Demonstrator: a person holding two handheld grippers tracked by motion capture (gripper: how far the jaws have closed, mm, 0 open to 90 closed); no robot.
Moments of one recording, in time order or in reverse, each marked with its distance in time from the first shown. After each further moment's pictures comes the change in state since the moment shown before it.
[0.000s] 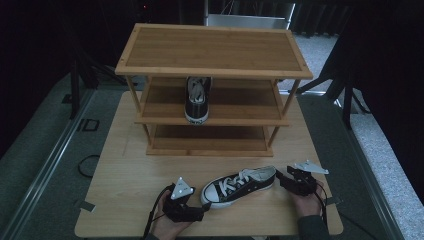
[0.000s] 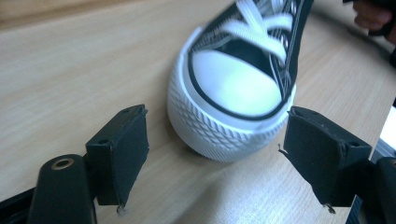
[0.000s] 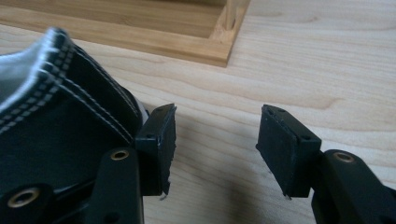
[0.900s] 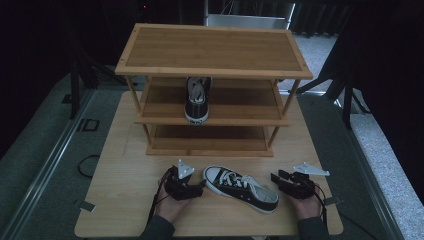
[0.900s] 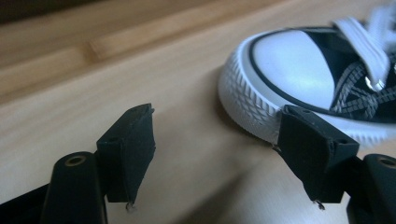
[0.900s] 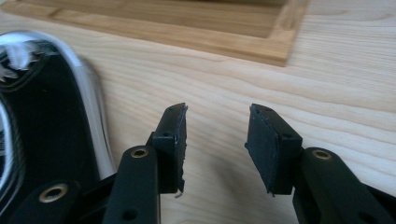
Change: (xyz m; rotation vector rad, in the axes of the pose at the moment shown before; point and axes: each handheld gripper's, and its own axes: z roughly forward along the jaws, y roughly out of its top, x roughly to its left) left arm 0.042 0.036 0.033 -0.004 0.252 -0.017; right arm 0.010 -0.002 -0.008 0.003 0.193 0.001
